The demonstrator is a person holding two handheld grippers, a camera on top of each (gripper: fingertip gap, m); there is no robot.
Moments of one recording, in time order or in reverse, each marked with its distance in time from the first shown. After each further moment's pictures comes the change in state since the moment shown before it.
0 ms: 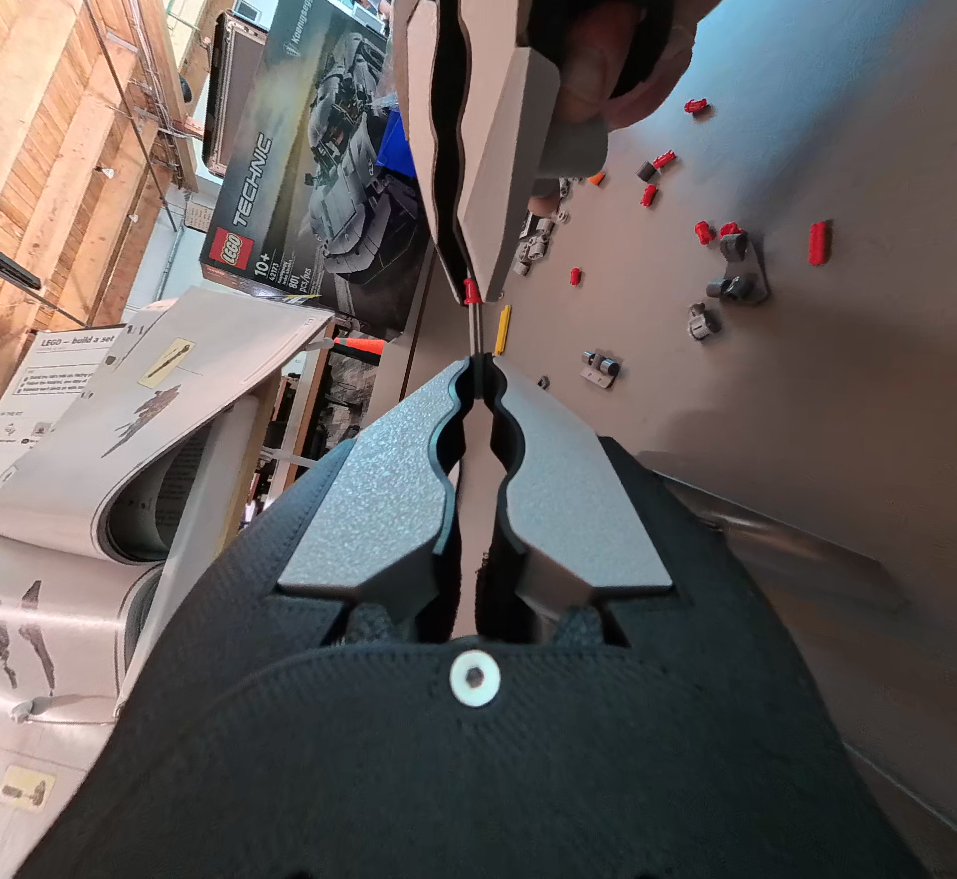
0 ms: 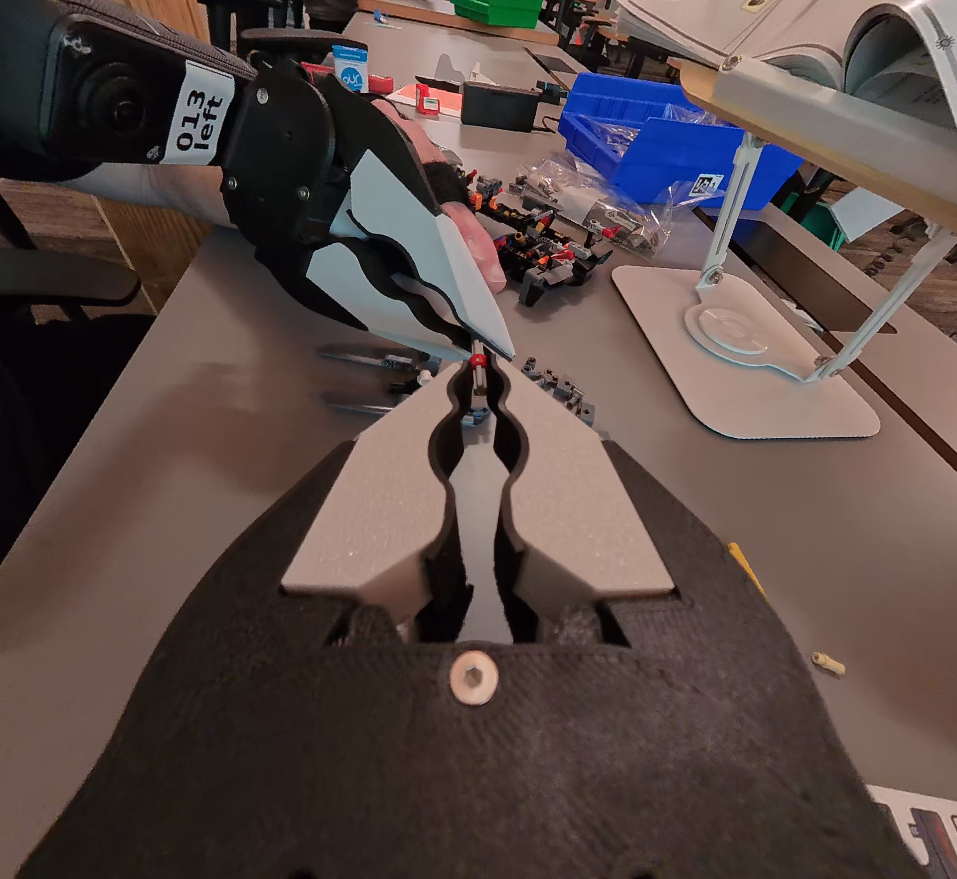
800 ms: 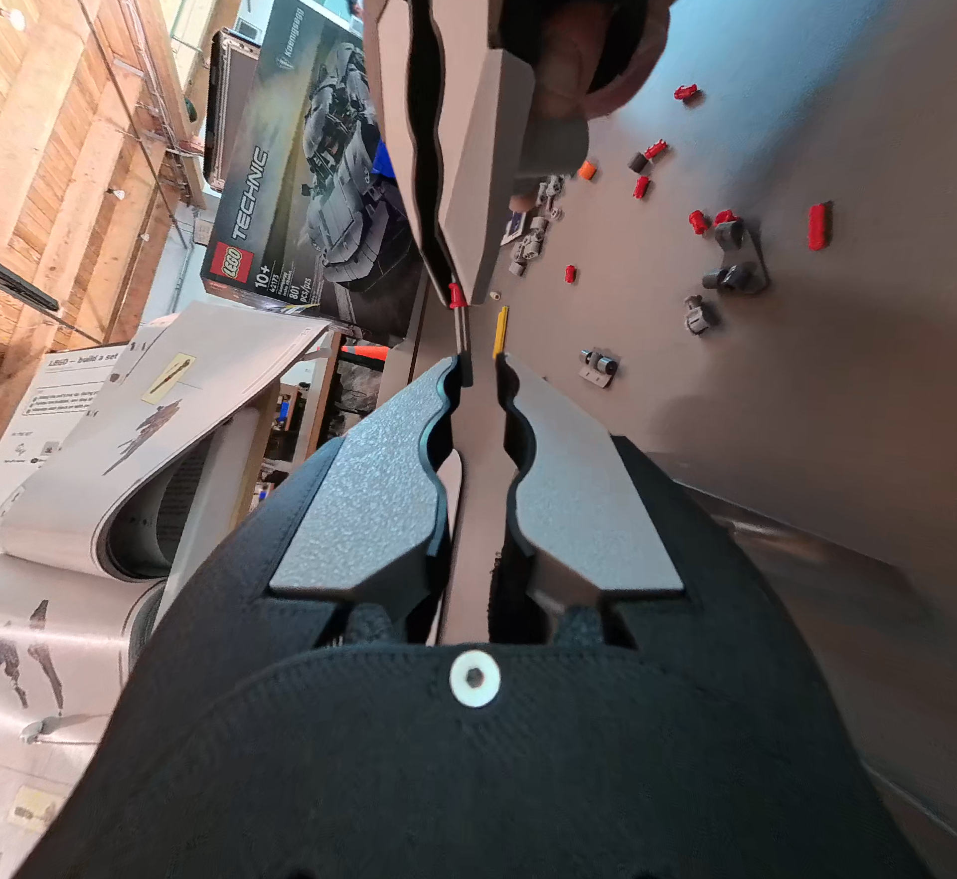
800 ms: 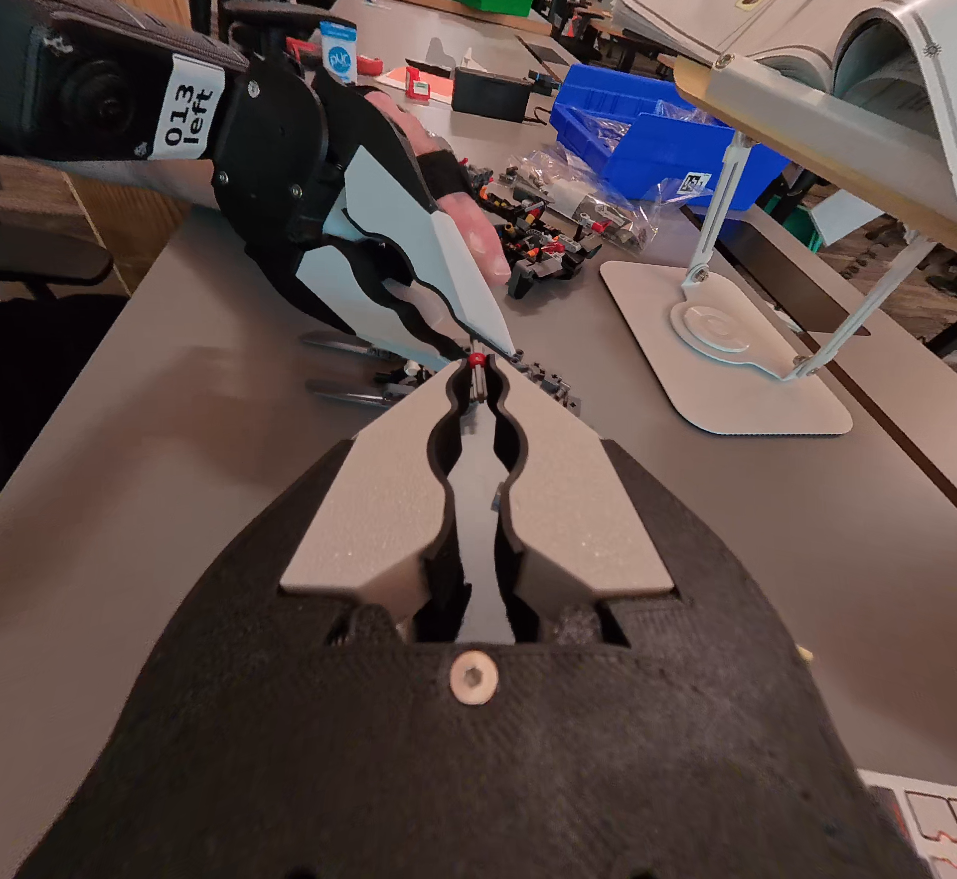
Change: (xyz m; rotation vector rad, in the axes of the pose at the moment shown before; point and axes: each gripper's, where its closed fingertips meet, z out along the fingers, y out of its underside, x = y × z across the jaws) left arm 0.005 0.001 0.006 0.006 -0.001 0.046; right arm 0.004 0.005 -0.001 -0.027 0.026 -0.045
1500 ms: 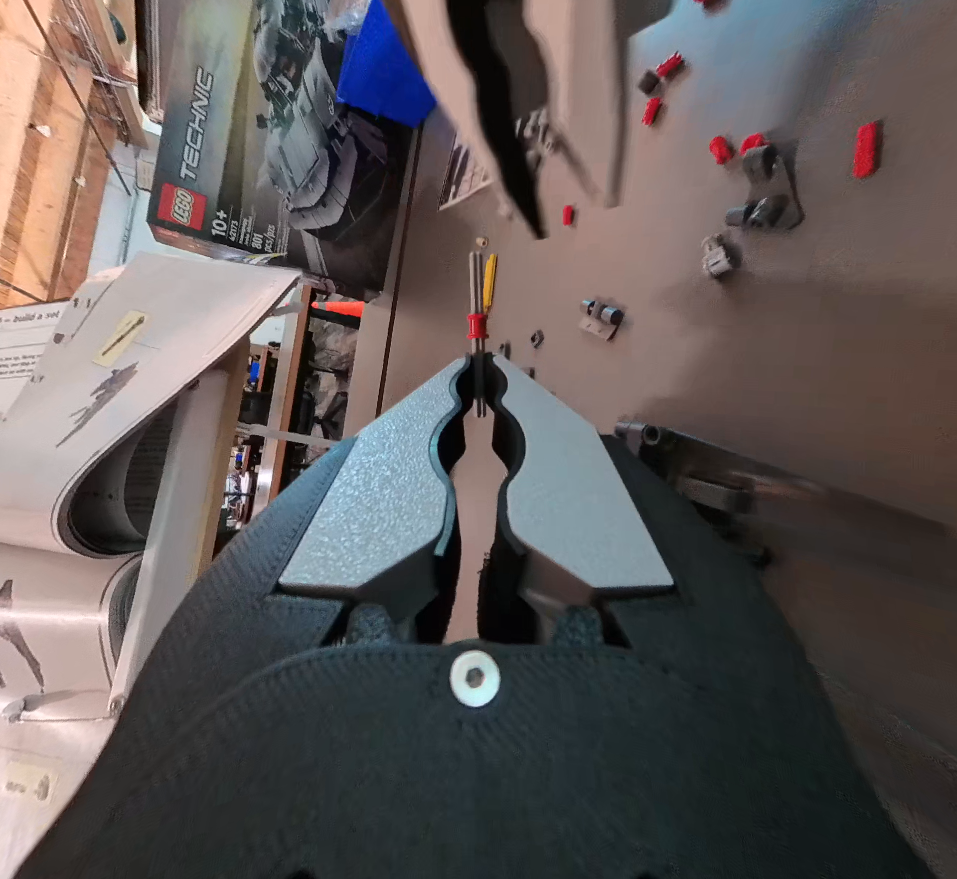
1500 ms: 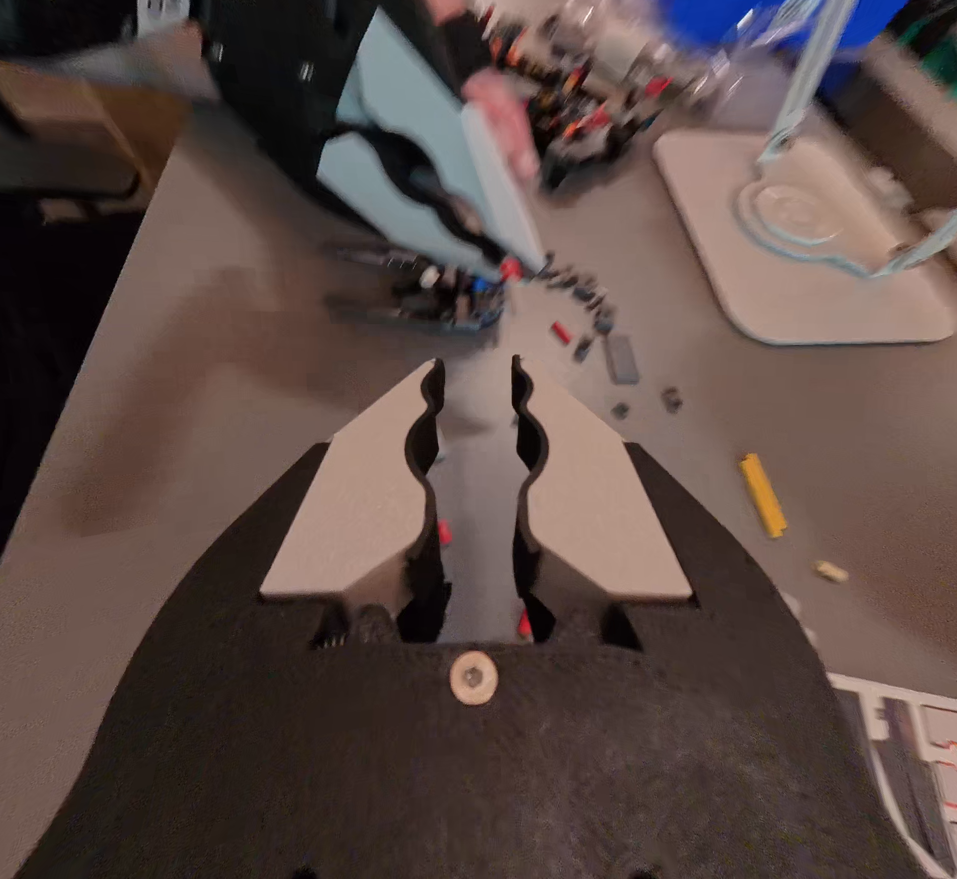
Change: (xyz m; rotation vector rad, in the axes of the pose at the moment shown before) left arm 0.000 0.023 0.004 -0.108 0.059 -0.014; right arm -0.008 0.039 -0.008 -0.258 -0.124 0.084
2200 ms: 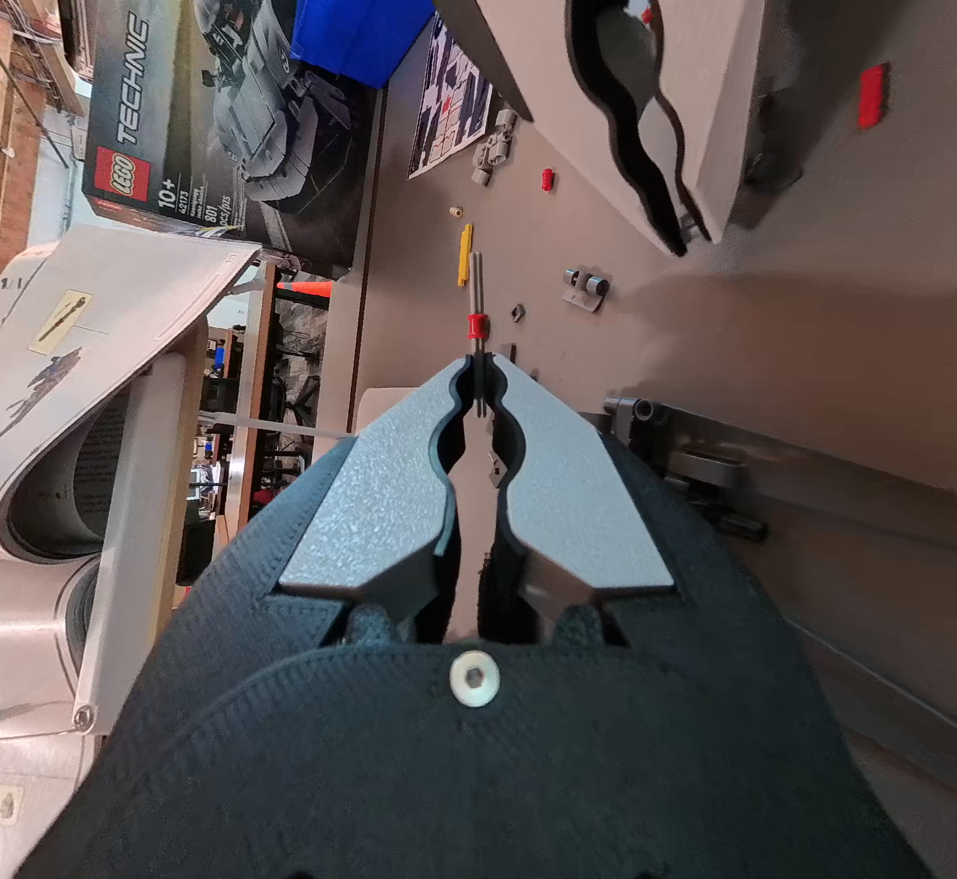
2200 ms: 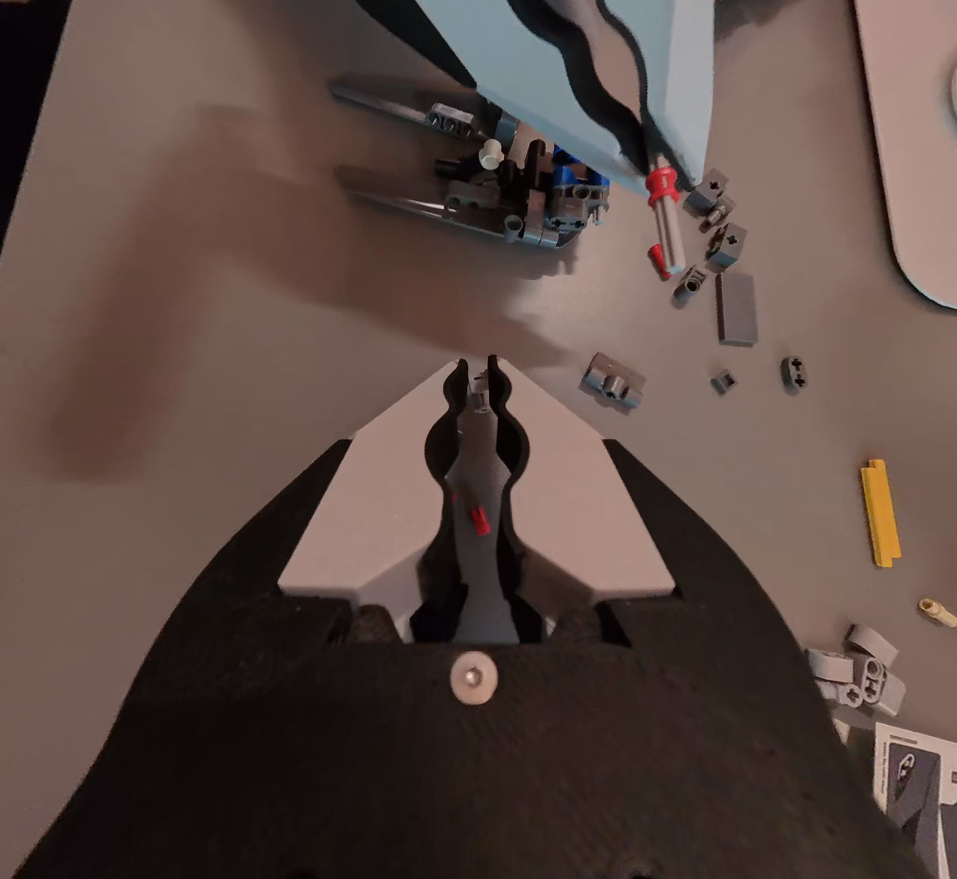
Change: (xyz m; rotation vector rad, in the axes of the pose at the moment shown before) left arm 0.007 0.013 0.005 -0.050 0.066 -0.007; right arm -0.020 0.041 0.033 -0.236 -0.059 -0.081
